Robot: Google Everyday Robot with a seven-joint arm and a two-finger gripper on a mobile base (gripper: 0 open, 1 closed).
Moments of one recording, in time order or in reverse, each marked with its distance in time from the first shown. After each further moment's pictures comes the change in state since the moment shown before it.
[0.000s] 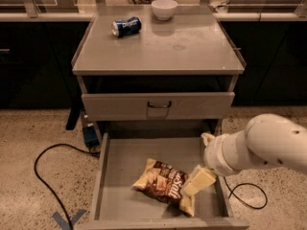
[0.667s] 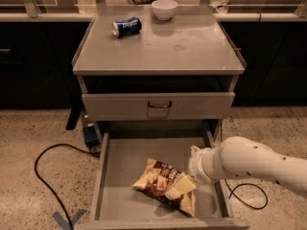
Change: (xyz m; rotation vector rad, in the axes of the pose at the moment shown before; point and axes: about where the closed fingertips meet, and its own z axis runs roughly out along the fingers) arm 0.017 0.002 0.096 0.006 -0.026 0.120
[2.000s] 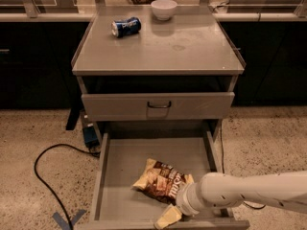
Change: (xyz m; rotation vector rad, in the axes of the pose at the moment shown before) arm 0.094 0.059 0.140 -0.157 0.050 0.153
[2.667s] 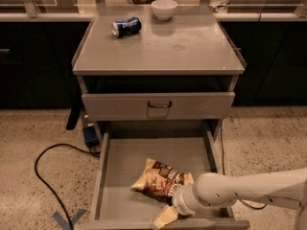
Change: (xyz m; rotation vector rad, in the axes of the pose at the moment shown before) arm 0.003 -0.001 0.033 -0.048 -0.010 0.027
